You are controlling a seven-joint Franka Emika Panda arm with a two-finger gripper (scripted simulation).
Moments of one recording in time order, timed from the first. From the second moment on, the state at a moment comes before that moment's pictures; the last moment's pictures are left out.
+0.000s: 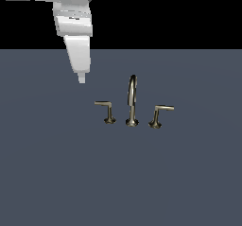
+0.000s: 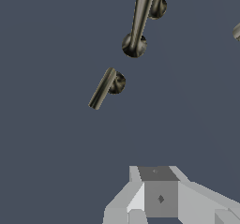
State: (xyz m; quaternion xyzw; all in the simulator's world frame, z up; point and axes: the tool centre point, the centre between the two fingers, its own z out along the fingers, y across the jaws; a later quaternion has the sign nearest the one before) arm -0.036 0.119 0.206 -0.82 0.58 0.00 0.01
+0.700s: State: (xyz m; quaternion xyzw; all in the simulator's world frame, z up) arm 0.032 0.100 0.137 -0.72 0.69 0.00 0.00
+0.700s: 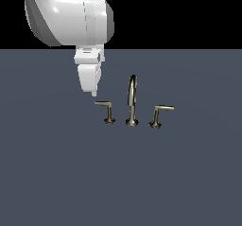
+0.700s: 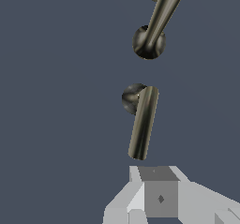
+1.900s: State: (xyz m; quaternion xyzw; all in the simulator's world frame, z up) arm 0.069 0.079 0.091 -0.65 0.76 0.00 0.00
